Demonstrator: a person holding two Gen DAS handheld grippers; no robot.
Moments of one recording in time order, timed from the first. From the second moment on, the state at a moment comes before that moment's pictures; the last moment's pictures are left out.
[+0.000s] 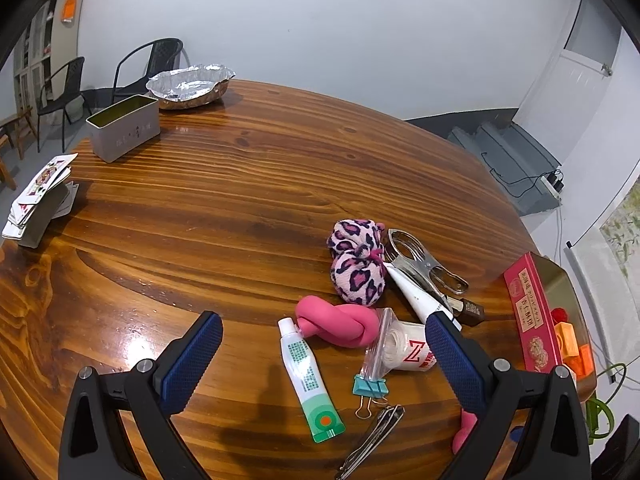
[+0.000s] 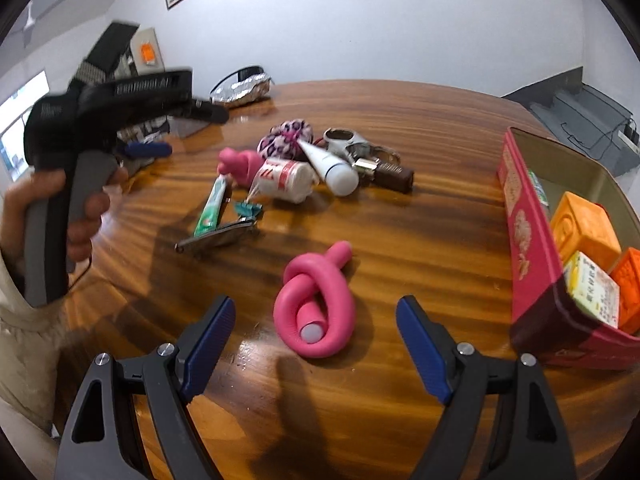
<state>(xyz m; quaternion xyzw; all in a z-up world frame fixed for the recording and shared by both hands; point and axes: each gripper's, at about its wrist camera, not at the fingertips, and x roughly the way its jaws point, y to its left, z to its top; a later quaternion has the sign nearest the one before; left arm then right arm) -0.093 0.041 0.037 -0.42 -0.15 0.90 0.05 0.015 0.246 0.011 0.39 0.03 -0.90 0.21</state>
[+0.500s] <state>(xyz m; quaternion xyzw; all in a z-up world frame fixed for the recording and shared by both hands) -0.088 0.042 0.041 -0.42 -0.14 0.90 0.07 -0.003 0.240 -0.002 0.42 0.03 -0.89 0.17</state>
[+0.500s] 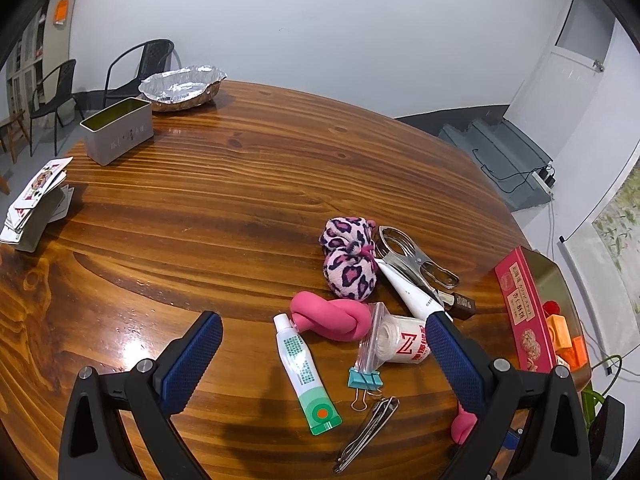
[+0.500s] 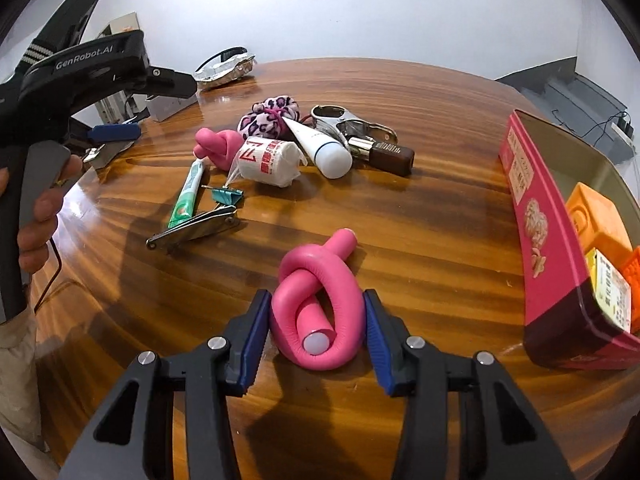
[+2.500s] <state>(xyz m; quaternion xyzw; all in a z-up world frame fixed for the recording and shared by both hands) -0.026 0.119 0.008 -0.40 0.00 0.90 0.16 0.010 0.262 0.020 0.36 -0.03 -0.92 0.17</state>
